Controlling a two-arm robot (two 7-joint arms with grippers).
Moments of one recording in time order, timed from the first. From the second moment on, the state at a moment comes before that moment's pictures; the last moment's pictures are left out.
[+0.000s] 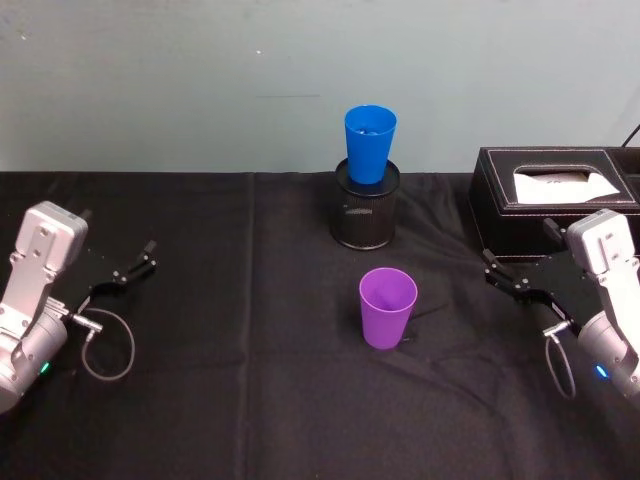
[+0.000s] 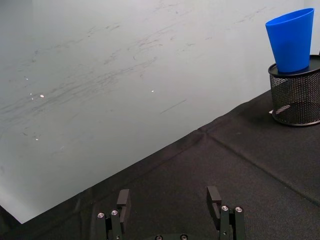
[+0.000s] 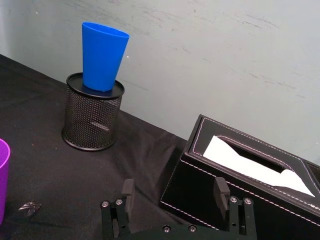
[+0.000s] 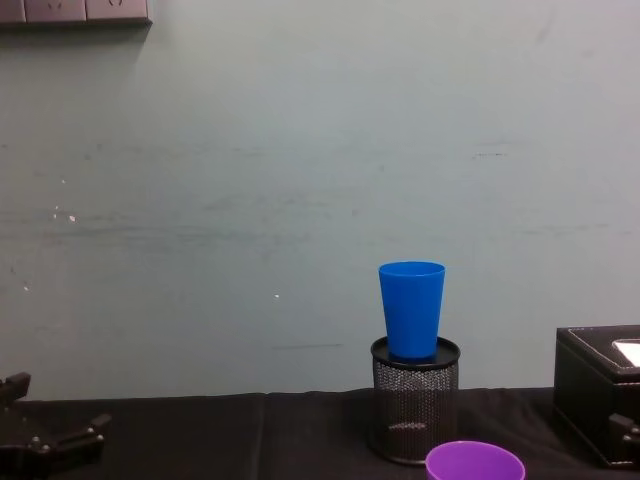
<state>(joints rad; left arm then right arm) -0.20 0.60 0.45 -1.41 -0.25 -0.12 0.03 0.20 0.60 -0.45 -1.41 0.25 -0.12 -0.03</state>
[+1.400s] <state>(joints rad) -0.20 0.60 0.45 -1.41 -0.25 -0.12 0.03 0.17 0.62 -0.43 -1.46 0.27 -0.15 0.01</state>
